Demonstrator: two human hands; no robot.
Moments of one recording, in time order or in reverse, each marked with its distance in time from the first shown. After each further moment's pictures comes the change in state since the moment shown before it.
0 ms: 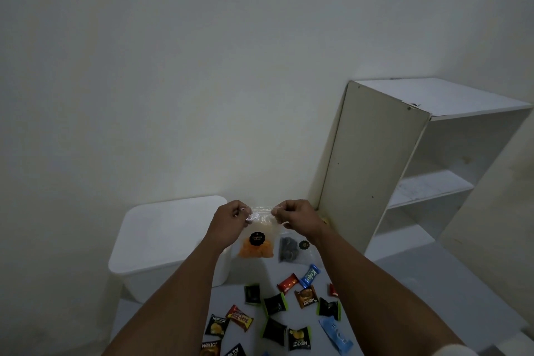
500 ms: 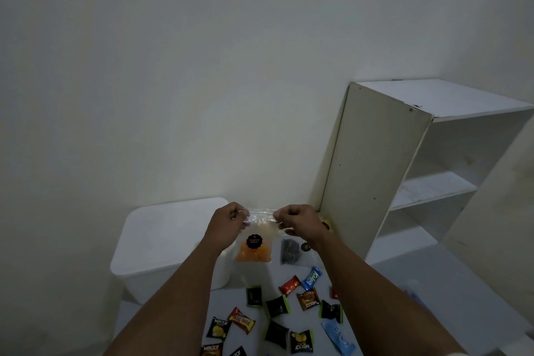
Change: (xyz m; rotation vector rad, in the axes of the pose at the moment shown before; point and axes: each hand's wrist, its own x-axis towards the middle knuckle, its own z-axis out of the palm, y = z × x) left_hand -0.002 -0.001 -0.008 -0.028 -0.005 -0.034; right_hand -0.001 0.007 0.003 0.050 0.012 0.057
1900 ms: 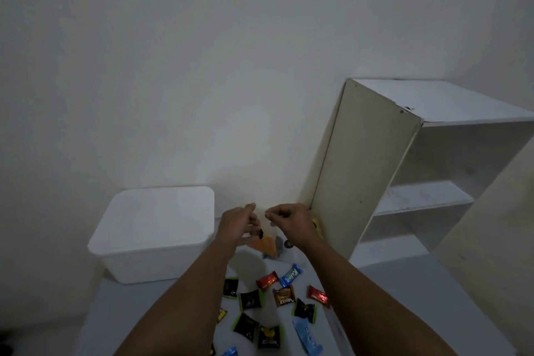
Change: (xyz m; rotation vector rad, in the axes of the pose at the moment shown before) left_hand -0.013 0.029 0.098 -0.395 0.101 -0.410; right_hand -0.005 0.019 -0.045 -0.255 0.063 -0.263
